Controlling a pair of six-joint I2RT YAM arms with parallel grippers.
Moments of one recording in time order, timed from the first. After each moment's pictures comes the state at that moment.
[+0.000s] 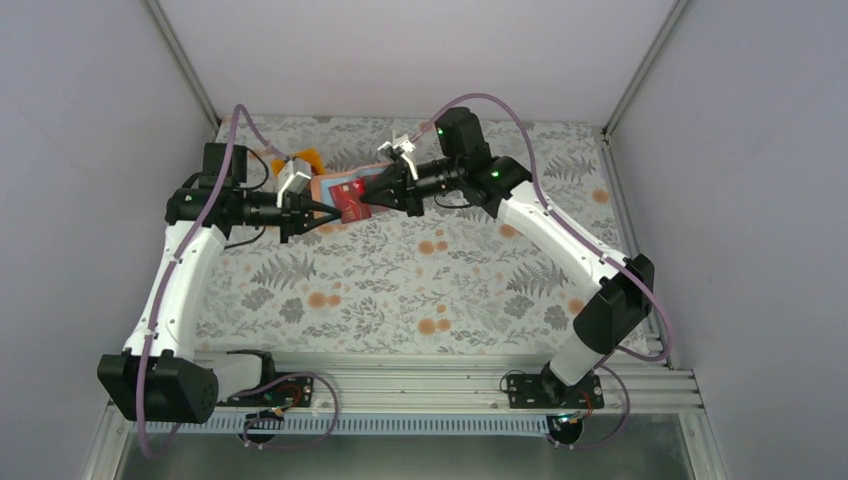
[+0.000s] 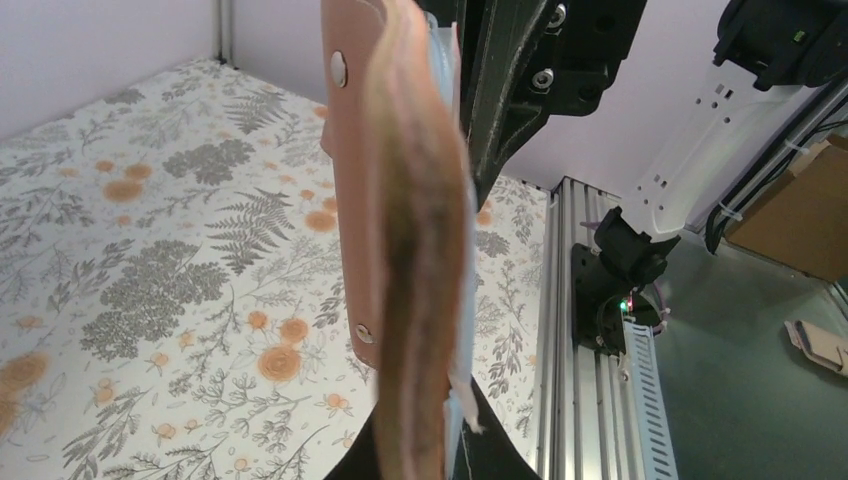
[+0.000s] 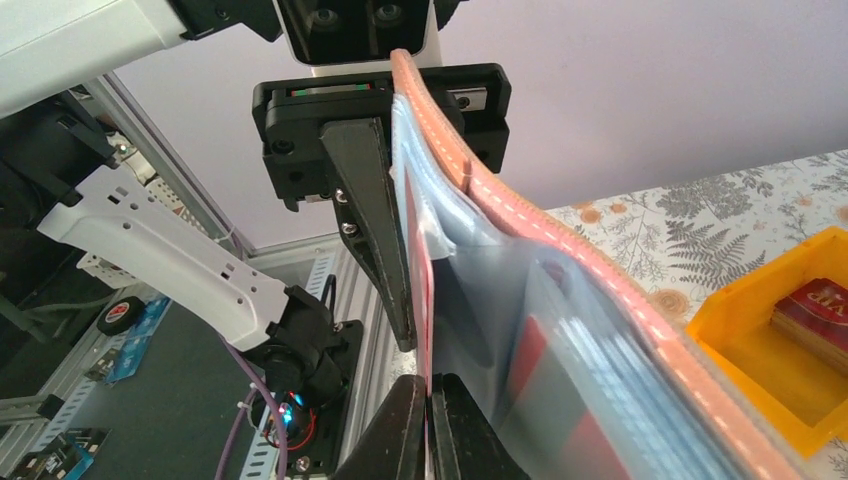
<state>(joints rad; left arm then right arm) -0.03 1.20 1.25 -1.00 1.23 0.62 0.68 1.65 1.62 -0.45 -0.98 -0.10</state>
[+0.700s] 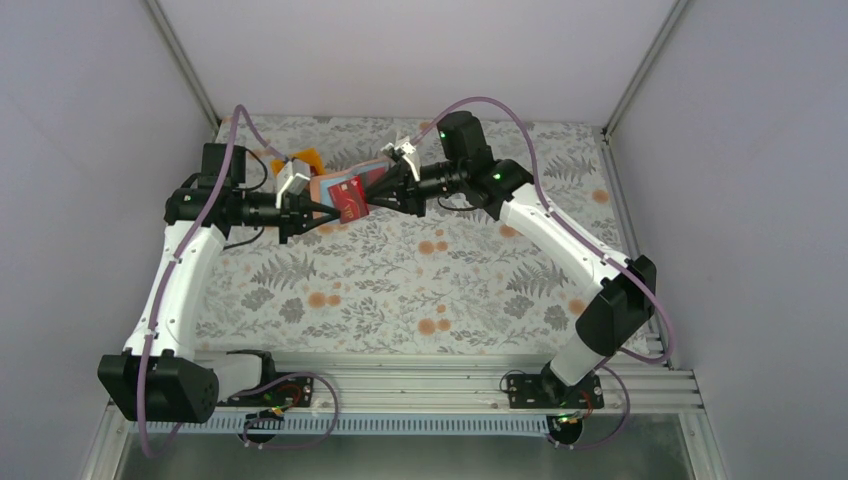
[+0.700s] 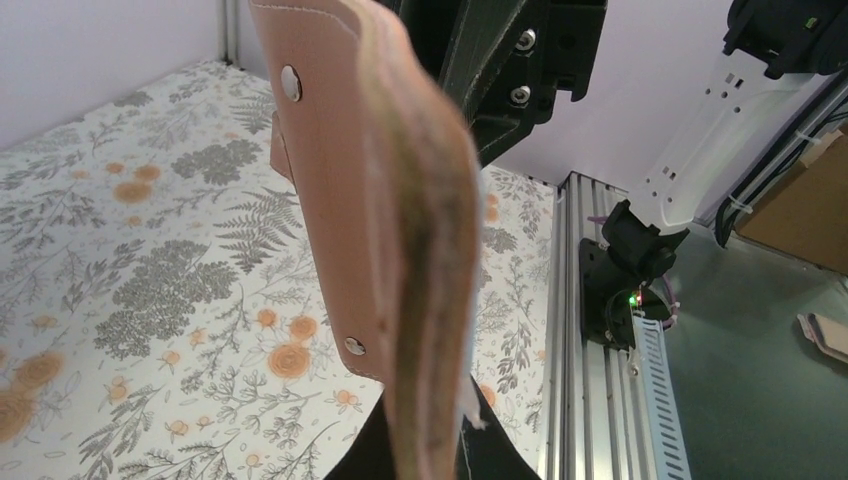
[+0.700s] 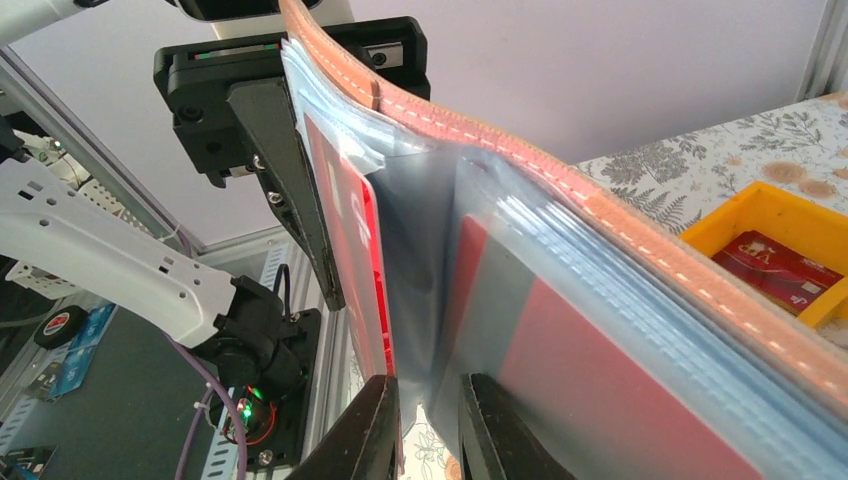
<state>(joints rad) -0.02 1.20 1.25 -1.01 1.22 0.65 0.67 1.63 1.58 -0.45 -0.89 -0.11</state>
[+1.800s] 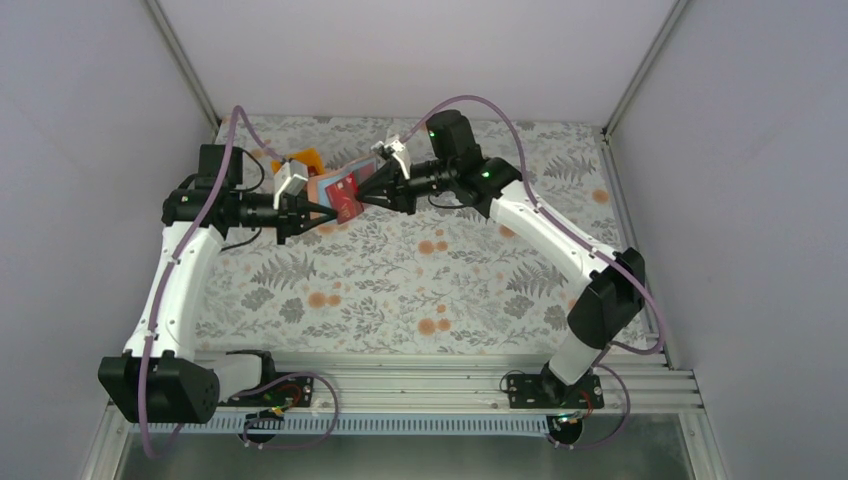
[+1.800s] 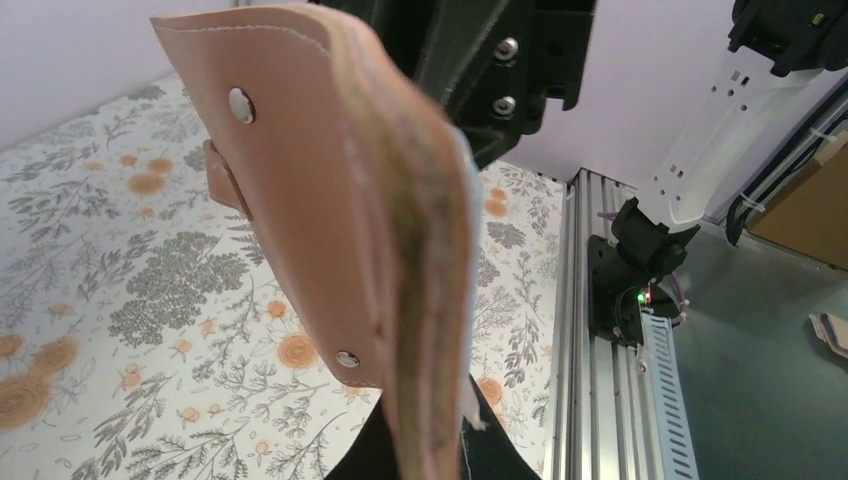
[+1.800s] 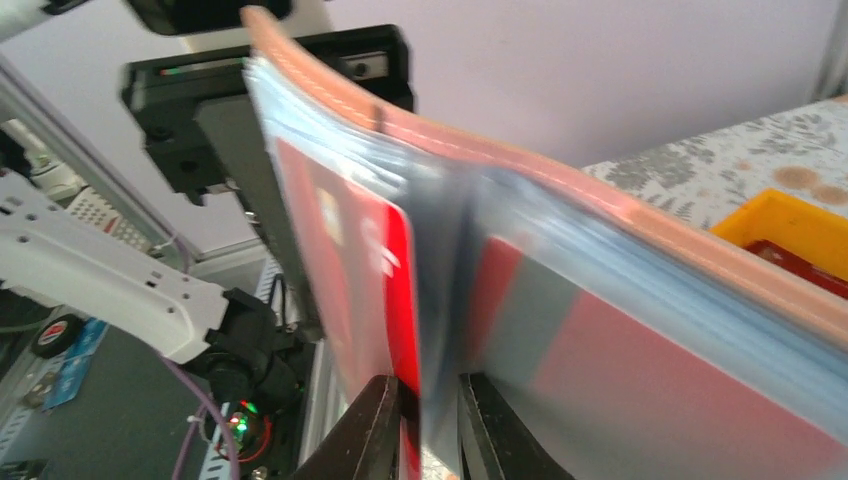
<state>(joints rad) -0.01 1.19 1.24 -1.03 1.21 0.67 0.70 1.68 1.62 -0.42 -0.86 -0.07</state>
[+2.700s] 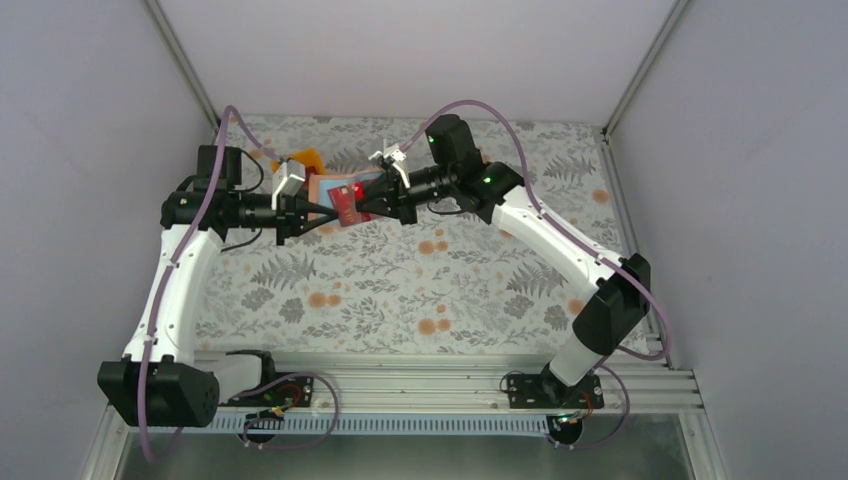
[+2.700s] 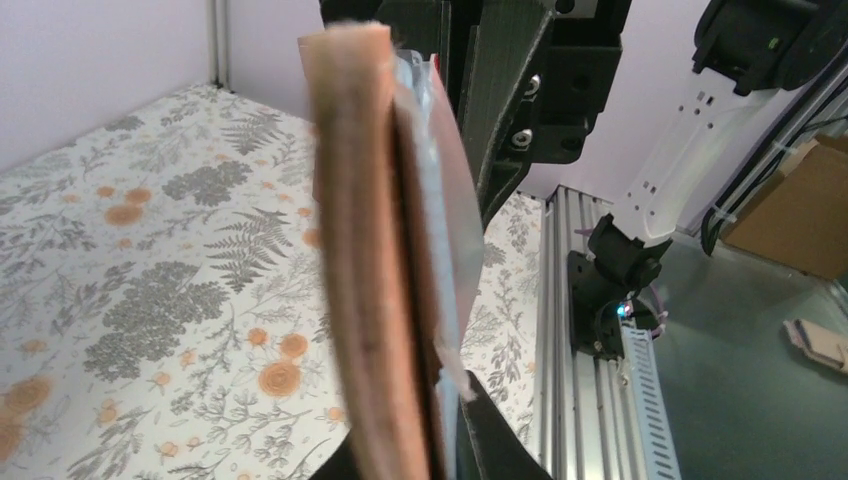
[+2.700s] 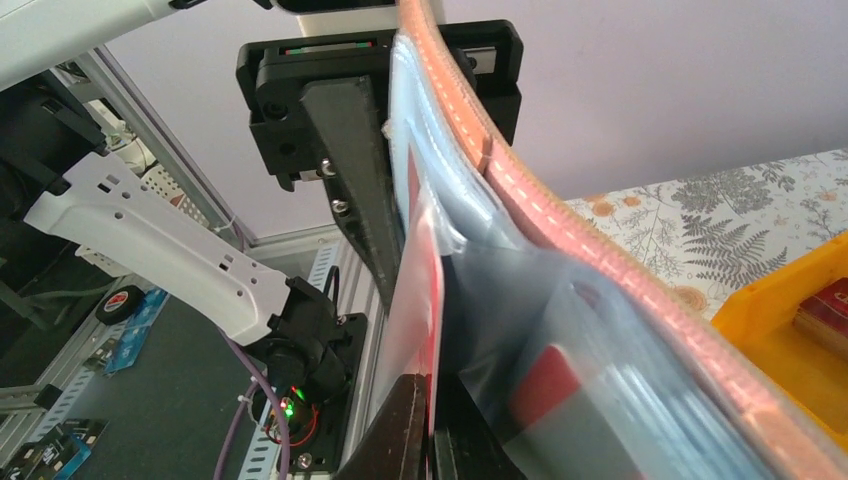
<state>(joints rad) -0.01 1.18 1.24 -1.02 1.27 0.67 0.73 1.65 1.60 -0.43 -0.95 -0.11</state>
